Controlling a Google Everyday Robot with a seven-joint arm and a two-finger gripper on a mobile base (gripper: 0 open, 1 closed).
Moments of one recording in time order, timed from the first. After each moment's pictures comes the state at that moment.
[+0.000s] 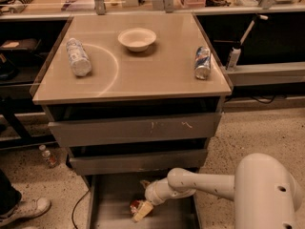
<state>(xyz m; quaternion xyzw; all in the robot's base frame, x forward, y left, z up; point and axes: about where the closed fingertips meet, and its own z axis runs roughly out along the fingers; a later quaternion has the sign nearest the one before) 0.486 0.071 0.259 -0.55 0.72 0.35 0.25</state>
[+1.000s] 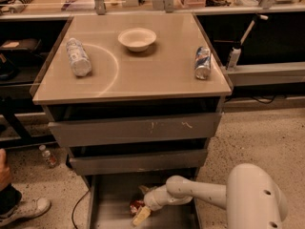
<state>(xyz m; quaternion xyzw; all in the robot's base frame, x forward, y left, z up) 0.485 0.081 0.203 -0.54 0.72 0.36 0.26</state>
